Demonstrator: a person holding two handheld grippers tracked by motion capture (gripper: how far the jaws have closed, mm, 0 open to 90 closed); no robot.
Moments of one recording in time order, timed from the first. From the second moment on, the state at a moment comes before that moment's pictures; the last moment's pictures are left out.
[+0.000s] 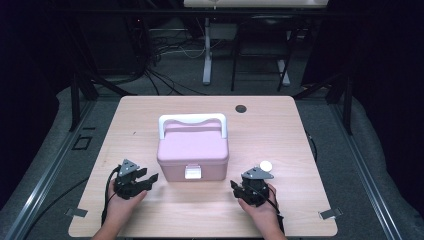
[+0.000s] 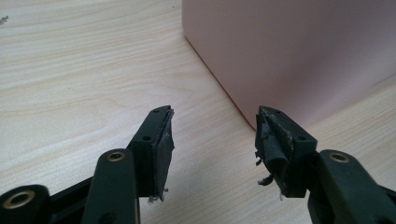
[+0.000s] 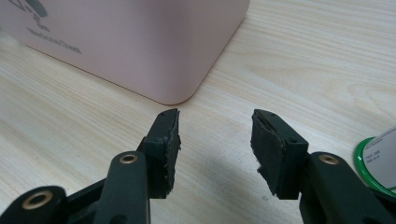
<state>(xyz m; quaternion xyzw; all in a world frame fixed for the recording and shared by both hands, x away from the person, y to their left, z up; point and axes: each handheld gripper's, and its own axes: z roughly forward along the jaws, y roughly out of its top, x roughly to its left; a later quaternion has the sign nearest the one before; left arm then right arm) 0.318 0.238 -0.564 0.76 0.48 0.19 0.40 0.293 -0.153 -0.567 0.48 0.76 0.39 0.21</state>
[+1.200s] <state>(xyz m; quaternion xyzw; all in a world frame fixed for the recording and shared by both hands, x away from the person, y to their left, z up) 0.342 0.222 -0.556 0.74 0.49 0.17 0.43 0.335 -0.144 -0.557 0.48 0.75 0.40 0.23</state>
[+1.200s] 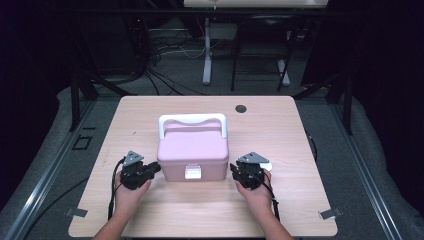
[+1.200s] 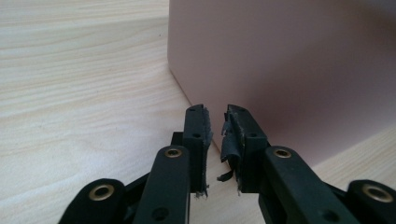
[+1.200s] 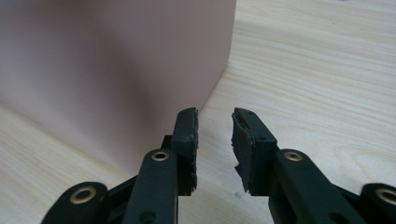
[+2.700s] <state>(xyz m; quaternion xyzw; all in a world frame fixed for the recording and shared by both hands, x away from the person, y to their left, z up) 0.336 0.218 -0.550 0.75 0.46 0.16 0.44 0.332 -0.131 -0.554 0.46 0.76 0.39 0.22</state>
